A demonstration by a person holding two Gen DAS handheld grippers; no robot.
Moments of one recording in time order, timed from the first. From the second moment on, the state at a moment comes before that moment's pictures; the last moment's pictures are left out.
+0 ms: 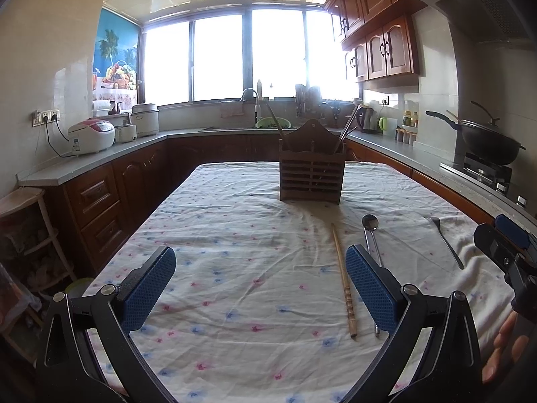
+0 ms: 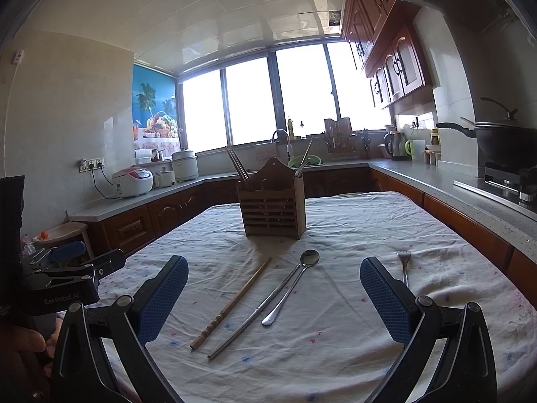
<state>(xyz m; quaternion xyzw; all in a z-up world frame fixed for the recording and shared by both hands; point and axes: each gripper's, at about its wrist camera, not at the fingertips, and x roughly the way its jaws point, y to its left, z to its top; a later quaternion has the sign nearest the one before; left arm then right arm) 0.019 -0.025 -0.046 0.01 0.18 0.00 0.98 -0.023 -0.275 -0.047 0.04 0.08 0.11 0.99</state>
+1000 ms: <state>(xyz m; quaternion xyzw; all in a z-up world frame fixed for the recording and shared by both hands) 0.025 -0.024 -0.046 0.00 0.18 -0.01 0.98 -0.019 -0.274 -0.047 0.05 0.09 0.11 0.99</state>
